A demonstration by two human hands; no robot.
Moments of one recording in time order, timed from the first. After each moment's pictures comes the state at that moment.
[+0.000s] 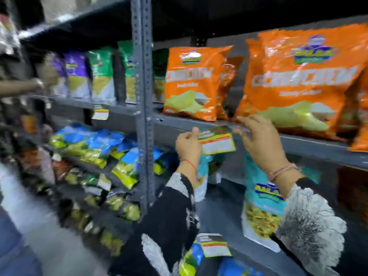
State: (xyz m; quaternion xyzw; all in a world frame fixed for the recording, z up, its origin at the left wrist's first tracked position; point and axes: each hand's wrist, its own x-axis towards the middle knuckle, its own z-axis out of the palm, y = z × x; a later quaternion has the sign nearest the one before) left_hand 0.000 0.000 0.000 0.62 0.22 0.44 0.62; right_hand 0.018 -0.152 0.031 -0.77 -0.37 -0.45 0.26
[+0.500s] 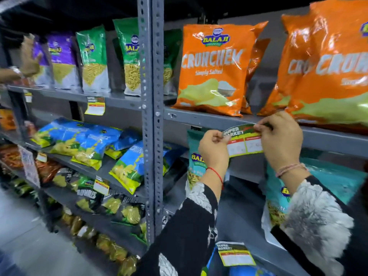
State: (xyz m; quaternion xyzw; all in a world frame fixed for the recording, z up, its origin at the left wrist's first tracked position) left_hand 0.036 0.020 -0.024 0.61 0.07 0.40 0.68; right_hand 0.056 -0.097 0.009 -0.75 -0.22 -0.54 0.30
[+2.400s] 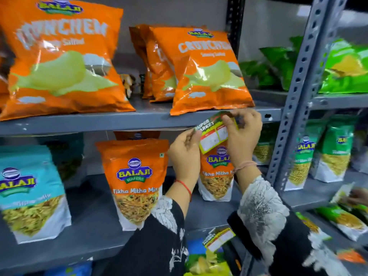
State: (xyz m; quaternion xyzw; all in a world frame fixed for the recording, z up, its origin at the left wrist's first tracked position) left_hand -0.051 -0.580 -0.046 0.64 -0.17 0.26 0.70; right_hand -0.050 -0.696 -0.030 -0.66 0.02 -0.65 0.38
